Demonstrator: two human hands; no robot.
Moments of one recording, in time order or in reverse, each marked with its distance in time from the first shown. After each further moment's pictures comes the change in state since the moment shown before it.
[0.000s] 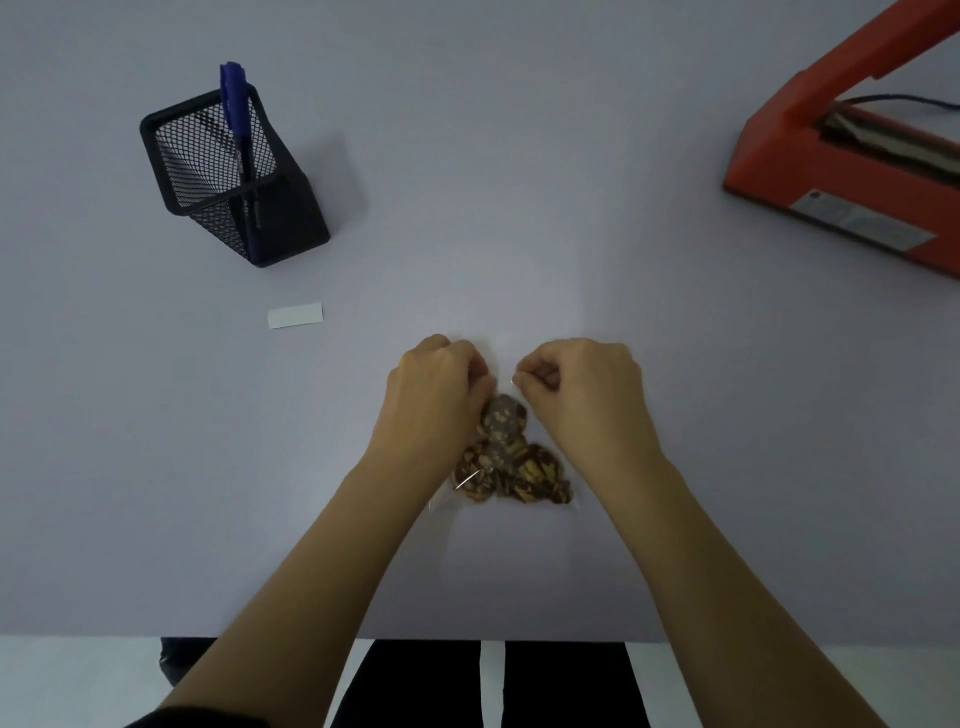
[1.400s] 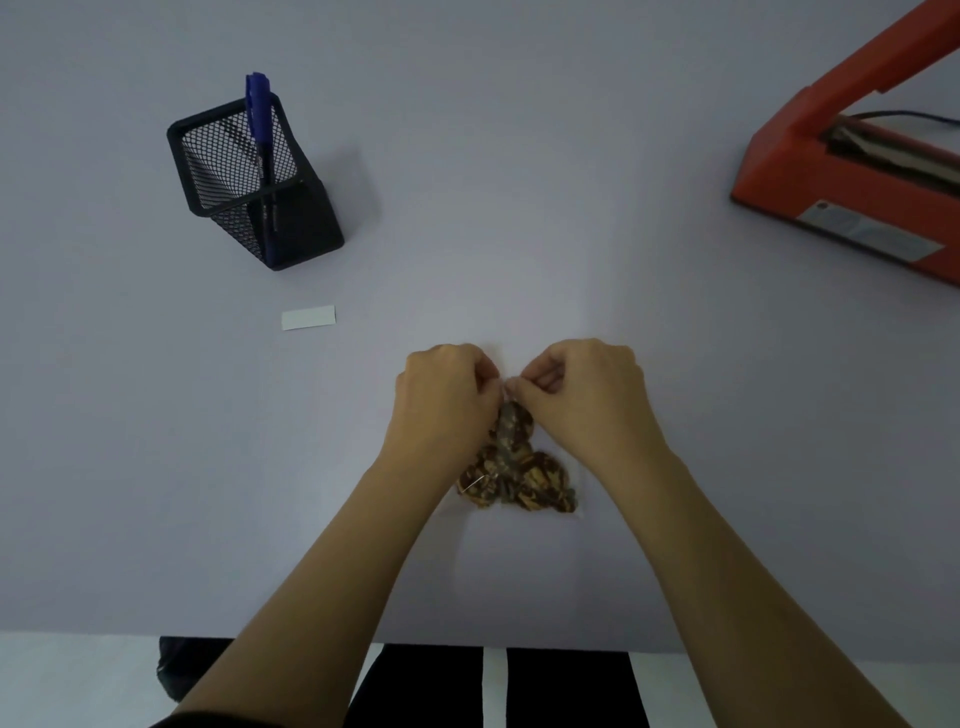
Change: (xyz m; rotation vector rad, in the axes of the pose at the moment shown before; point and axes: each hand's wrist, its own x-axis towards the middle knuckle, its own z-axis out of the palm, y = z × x) left_hand -0.001 0.008 -0.002 -0.052 0.004 -0.115; right_hand 0.004 -0.004 0.002 0.032 -0.053 0.093
